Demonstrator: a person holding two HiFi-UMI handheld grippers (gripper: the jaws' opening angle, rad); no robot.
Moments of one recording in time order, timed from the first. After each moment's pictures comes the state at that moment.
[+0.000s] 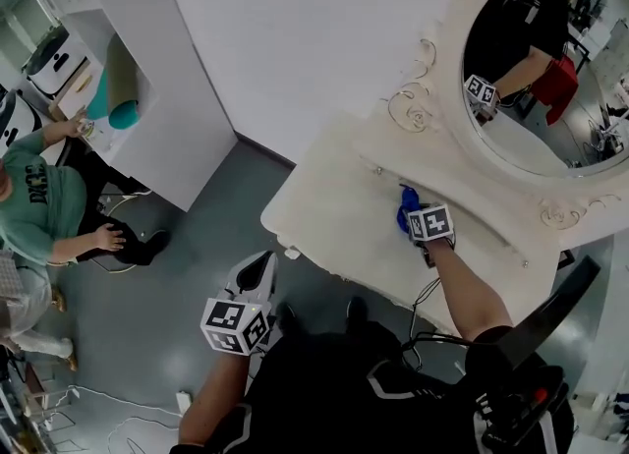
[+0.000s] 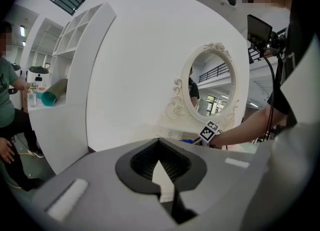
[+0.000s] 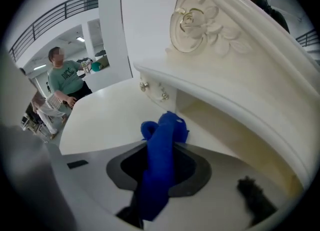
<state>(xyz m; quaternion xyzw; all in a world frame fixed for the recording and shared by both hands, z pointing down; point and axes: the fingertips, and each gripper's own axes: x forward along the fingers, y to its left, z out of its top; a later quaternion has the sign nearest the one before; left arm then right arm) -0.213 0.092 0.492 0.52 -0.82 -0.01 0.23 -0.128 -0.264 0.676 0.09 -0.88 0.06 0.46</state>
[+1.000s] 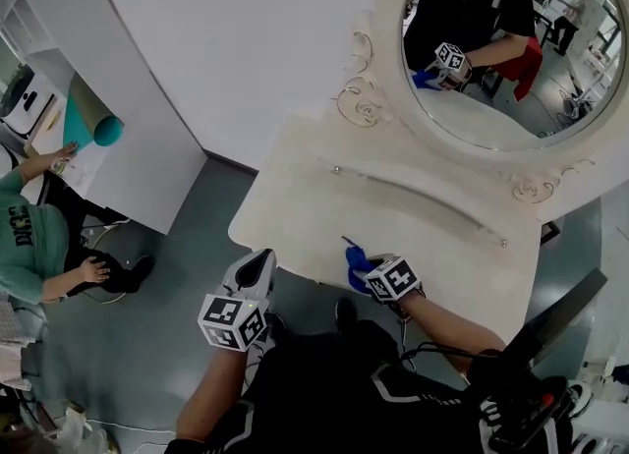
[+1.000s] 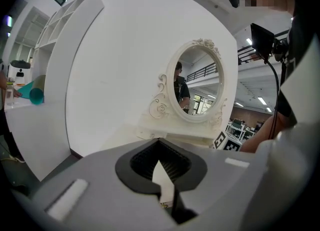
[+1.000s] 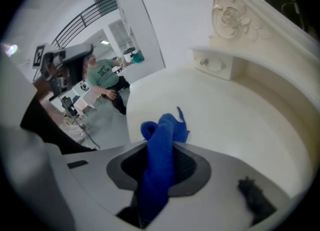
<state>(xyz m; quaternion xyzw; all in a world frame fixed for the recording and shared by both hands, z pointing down) -0.183 0.017 0.495 0.59 -0.78 -0.01 0.22 -0.044 -0.104 0.671 -0.09 -0.87 0.11 0.48</state>
